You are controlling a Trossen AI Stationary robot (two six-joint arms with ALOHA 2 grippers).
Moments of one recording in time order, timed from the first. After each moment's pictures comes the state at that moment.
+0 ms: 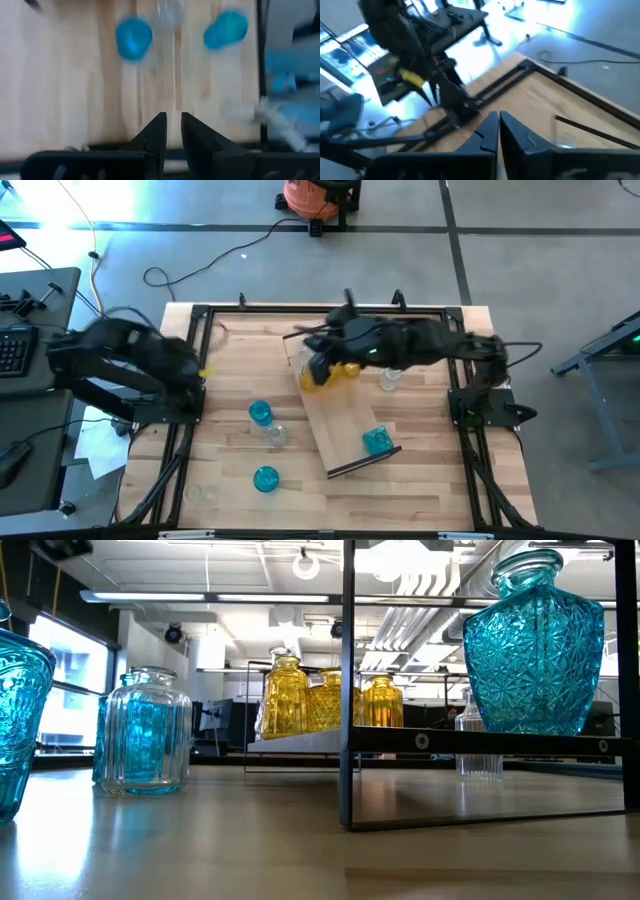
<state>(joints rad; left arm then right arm) -0.11 0.82 1.25 -1.57 0.15 -0.16 0.14 1.86 2.35 -0.93 0.46 0.59</state>
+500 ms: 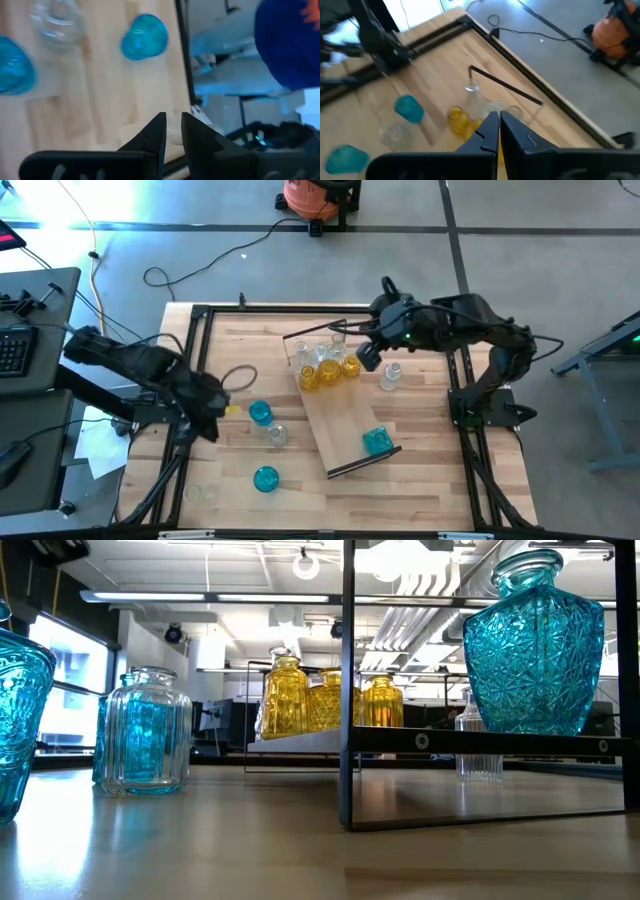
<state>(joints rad) -0.36 0.91 1.01 -1.09 0.41 -0.40 0.08 1.71 2.36 -1.44 0.50 0.54</state>
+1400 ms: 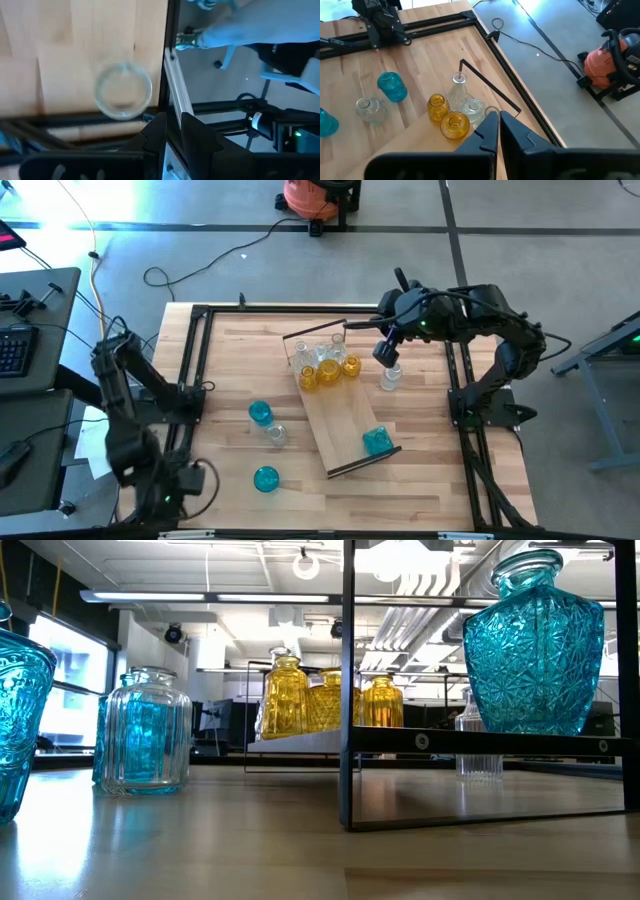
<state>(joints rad) -1.14 1.39 1.29 -1.09 0.10 -1.25 0.04 1.66 2.36 -1.48 0.46 0.25</state>
